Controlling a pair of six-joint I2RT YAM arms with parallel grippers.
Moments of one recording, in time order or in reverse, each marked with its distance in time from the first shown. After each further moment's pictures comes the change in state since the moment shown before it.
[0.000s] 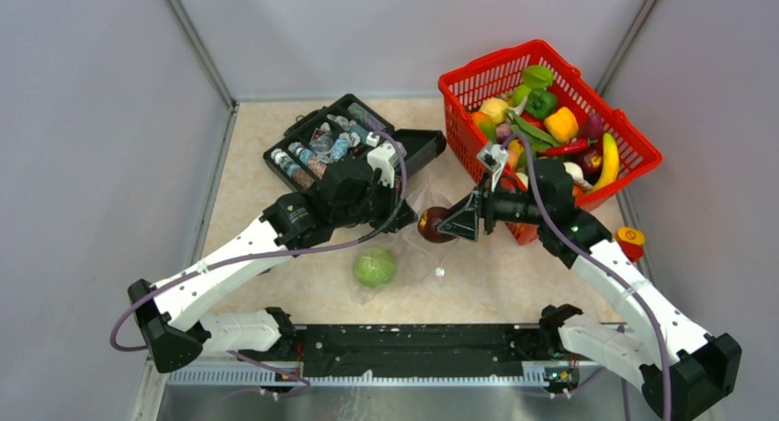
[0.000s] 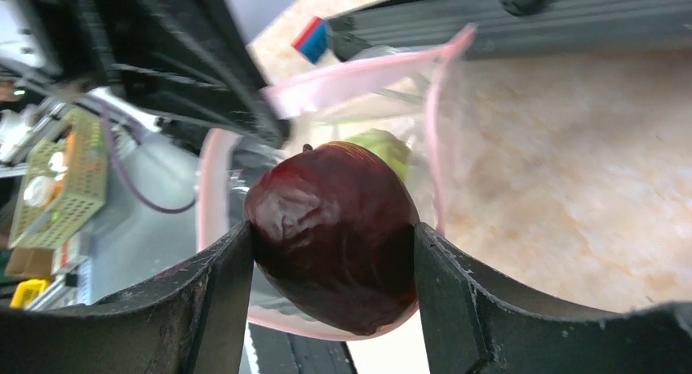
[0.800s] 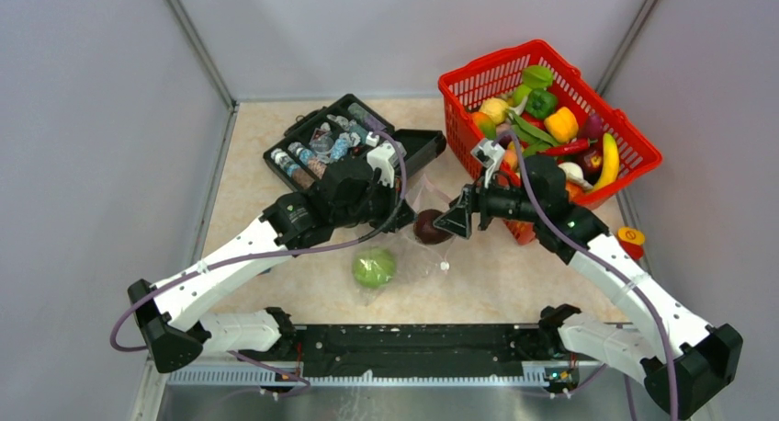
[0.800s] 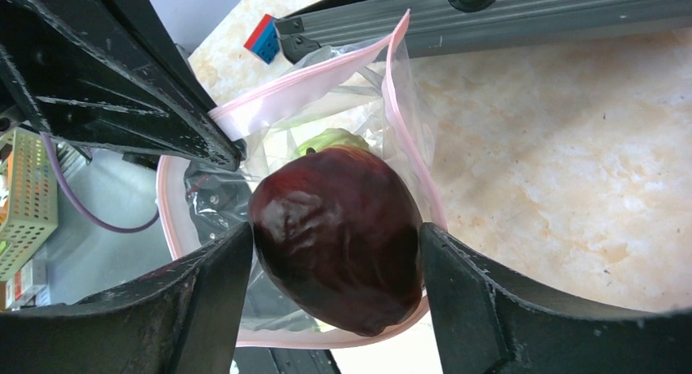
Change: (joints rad) left arm -0.002 -0.001 0.000 0.000 0.006 -0.004; right arm 0.057 0.050 0.068 -0.111 0.206 -0.042
